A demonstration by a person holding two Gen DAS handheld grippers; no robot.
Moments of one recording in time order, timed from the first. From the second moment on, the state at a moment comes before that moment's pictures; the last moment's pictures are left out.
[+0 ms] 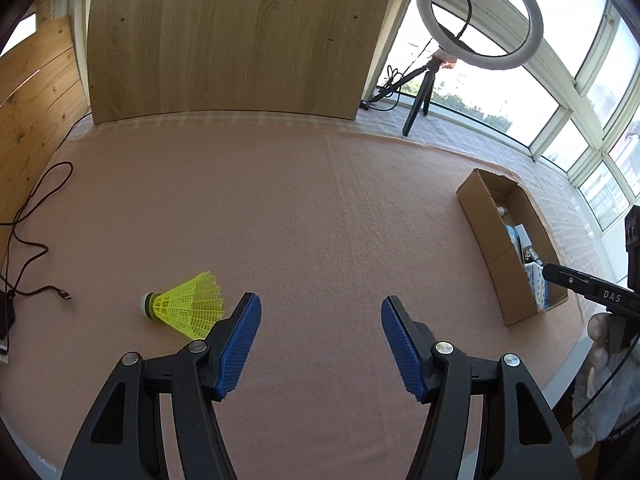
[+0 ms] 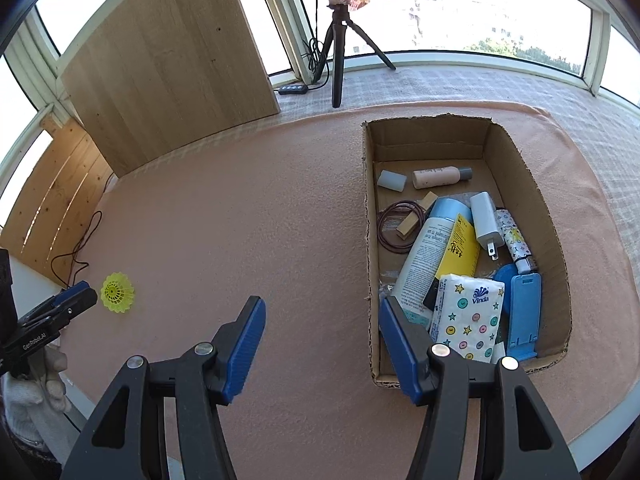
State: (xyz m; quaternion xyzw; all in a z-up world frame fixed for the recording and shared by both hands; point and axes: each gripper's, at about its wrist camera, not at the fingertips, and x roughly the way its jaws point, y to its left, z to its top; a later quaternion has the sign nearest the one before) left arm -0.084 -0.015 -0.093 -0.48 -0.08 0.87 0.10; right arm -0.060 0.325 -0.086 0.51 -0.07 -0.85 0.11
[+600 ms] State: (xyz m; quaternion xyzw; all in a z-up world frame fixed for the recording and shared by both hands) left arm -0.086 -0.086 -0.134 -0.51 -0.09 0.85 0.03; right arm -0.014 0.322 -0.096 0.52 -0.03 -0.85 0.07
